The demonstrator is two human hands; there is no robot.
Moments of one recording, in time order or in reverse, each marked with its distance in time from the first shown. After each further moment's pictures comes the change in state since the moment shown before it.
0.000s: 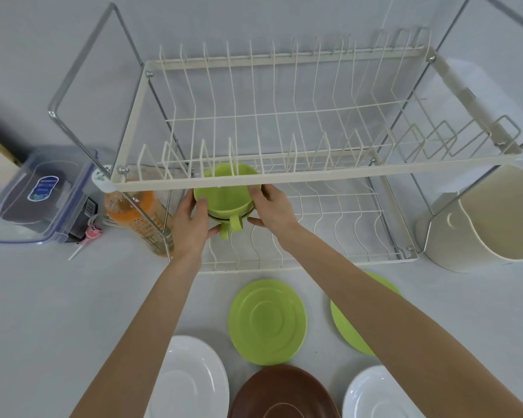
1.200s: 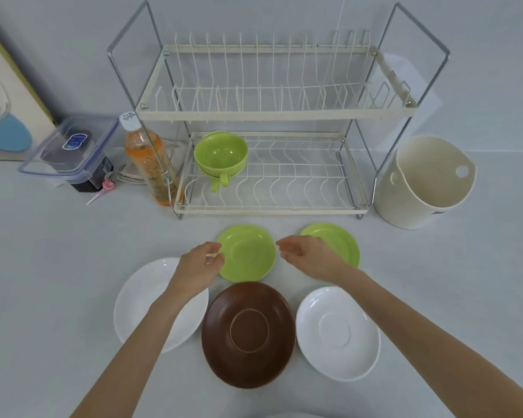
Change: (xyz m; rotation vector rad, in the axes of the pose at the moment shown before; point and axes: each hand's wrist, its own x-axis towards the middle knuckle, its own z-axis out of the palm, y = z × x) left_hand -0.173 -0.053 -0.040 0.786 -0.273 0.033; right_hand -0.157 0.095 -0.098 -0.741 -0.230 -0.126
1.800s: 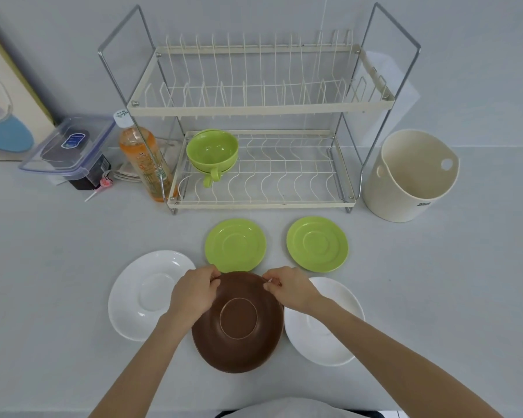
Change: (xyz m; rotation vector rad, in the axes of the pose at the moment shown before) left_hand -0.020 -0.029 0.039 0.381 0.032 0.044; right_hand -0.023 0.027 0.054 -0.125 -0.074 0.014
